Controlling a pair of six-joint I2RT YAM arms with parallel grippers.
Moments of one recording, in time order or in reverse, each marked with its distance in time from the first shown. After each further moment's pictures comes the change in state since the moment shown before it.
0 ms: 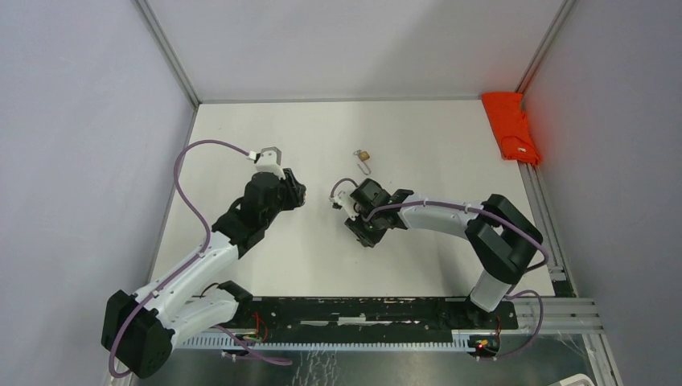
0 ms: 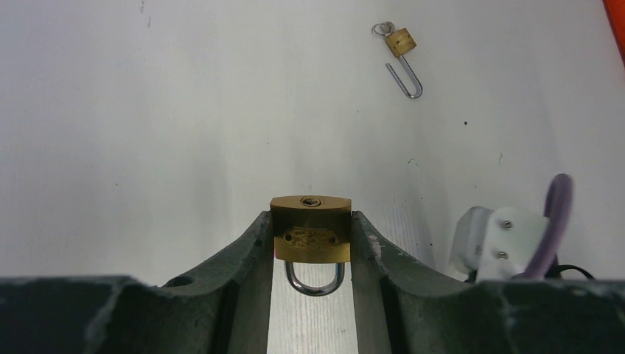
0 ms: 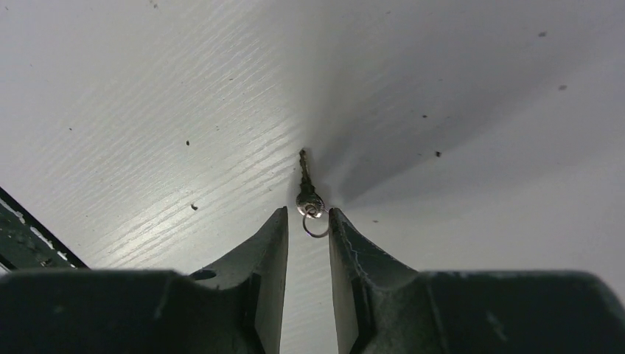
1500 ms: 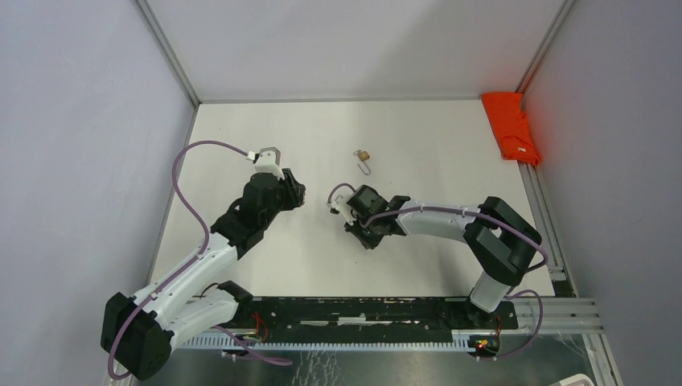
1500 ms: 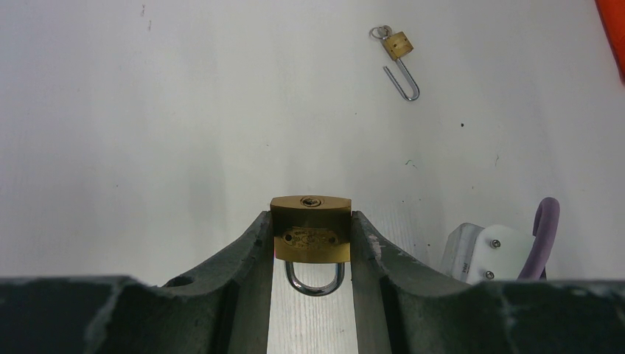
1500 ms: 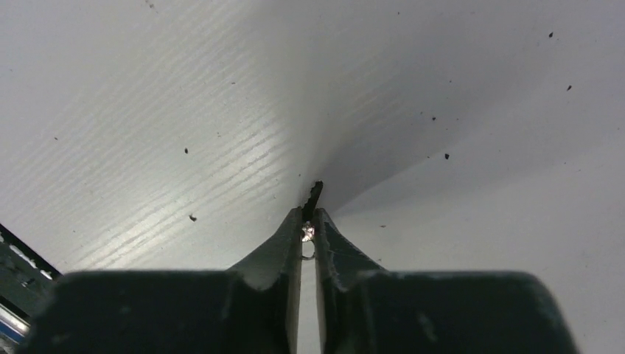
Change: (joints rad) left arm 0.000 -0.016 -0.003 -0.001 0.000 0.000; right arm 0.056 0.014 -0.029 0.045 0.079 0.011
